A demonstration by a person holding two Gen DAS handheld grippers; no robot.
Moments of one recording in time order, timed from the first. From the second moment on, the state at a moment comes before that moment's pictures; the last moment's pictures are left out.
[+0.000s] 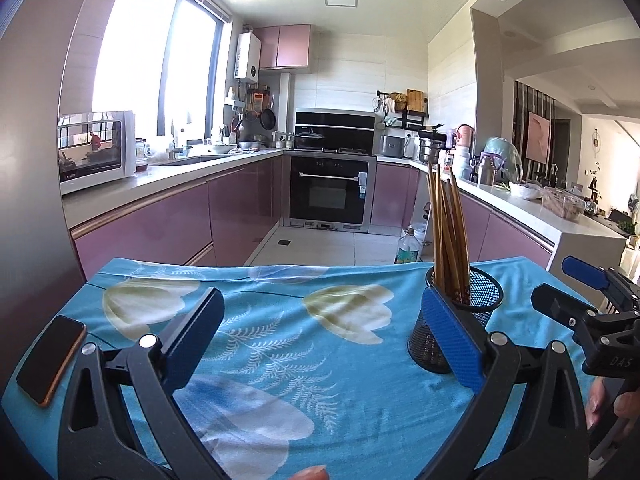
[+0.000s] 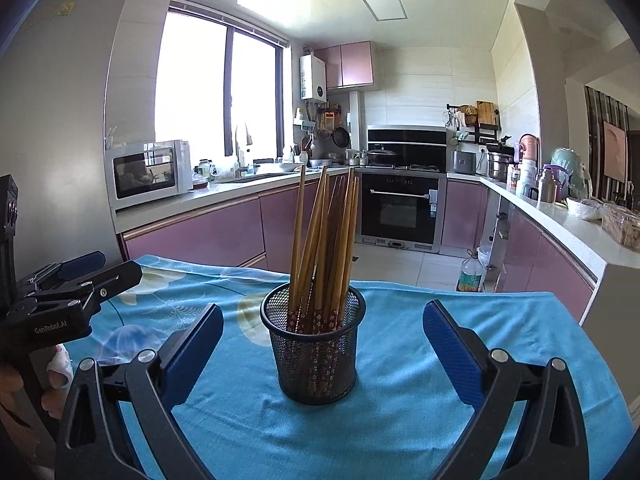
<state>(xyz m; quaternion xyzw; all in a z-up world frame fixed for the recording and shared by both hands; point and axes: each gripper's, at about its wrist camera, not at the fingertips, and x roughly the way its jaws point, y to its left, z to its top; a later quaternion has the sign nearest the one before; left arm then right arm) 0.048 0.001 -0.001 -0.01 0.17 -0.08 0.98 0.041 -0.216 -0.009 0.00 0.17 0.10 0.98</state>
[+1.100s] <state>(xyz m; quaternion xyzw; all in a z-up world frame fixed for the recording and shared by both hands) 0.033 -0.003 -0.005 -0.01 0.14 -0.06 0.99 0.034 -0.217 -0.012 0.01 0.16 0.10 0.98</state>
